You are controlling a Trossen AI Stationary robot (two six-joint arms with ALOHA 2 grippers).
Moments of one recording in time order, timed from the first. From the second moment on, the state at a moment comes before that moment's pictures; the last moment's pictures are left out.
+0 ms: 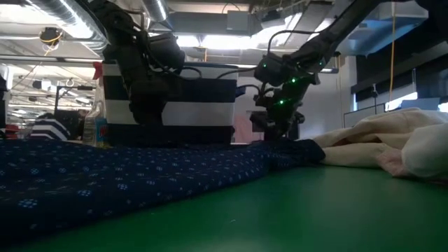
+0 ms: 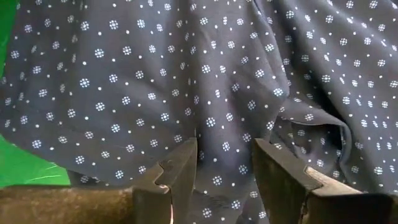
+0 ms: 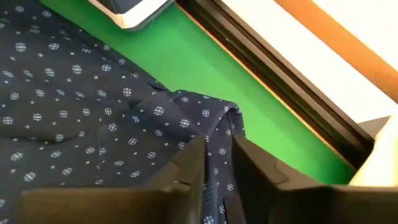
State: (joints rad) left arm 0.39 1.52 0.84 -0.46 0.06 -0.05; right arm -0.49 1.83 1.10 -0.22 0.32 0.15
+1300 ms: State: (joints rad) left arm 0.37 1.36 0.62 -0.33 -0.12 0.21; right arm -0.29 1.68 1.13 -0.29 0.09 0.16
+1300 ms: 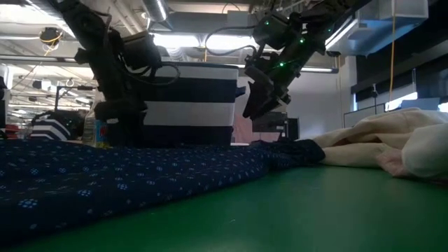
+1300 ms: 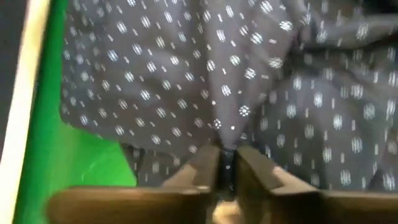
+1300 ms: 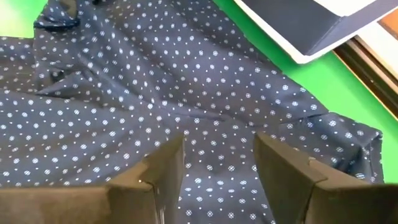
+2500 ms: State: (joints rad) left arm 0.37 1.23 0.90 -0.79 0.11 -0.08; right arm -0.25 1.68 1.13 -0.28 -0.04 0.15
